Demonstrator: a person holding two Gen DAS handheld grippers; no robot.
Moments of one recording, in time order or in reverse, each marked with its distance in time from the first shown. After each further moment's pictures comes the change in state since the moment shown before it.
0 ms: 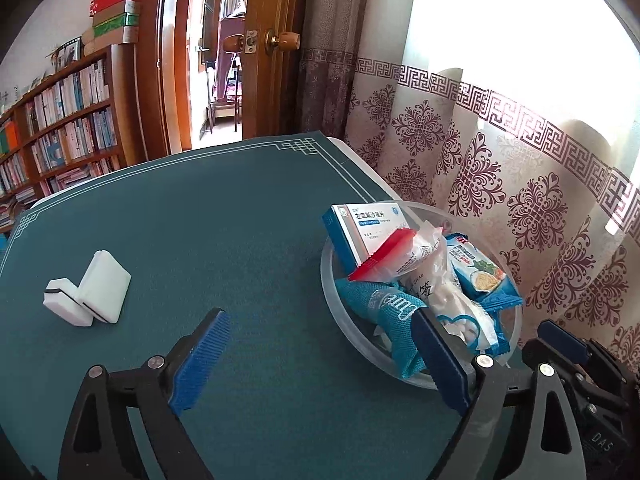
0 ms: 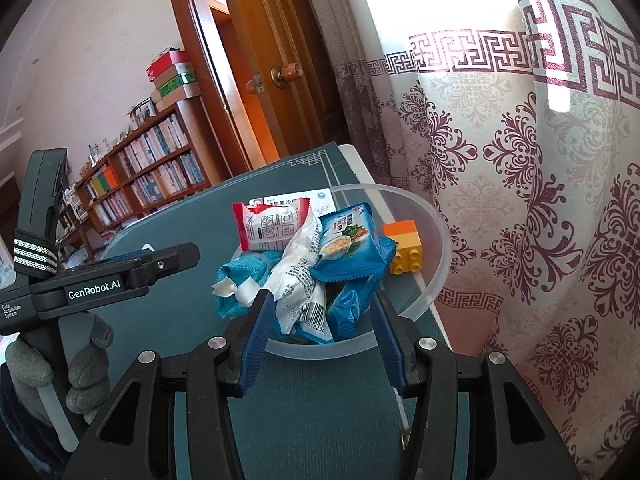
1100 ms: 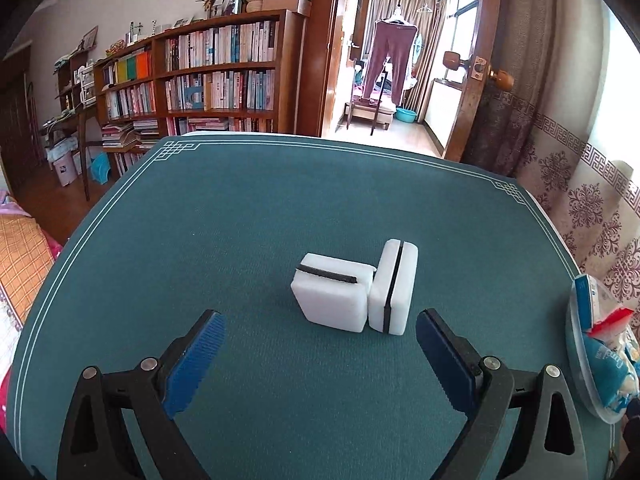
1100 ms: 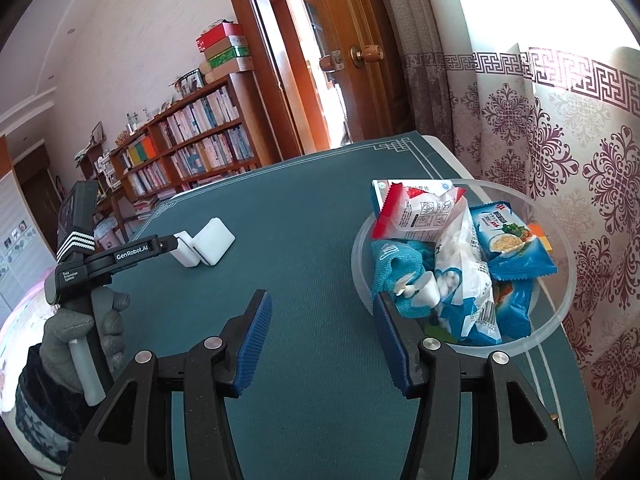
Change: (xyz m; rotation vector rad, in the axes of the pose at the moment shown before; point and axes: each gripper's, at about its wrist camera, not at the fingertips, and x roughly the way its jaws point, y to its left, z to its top) left arm -0.015 0.198 -0.024 -0.327 -0.036 0.349; right arm 0.030 0.112 -0.010 -0.099 0.066 0.123
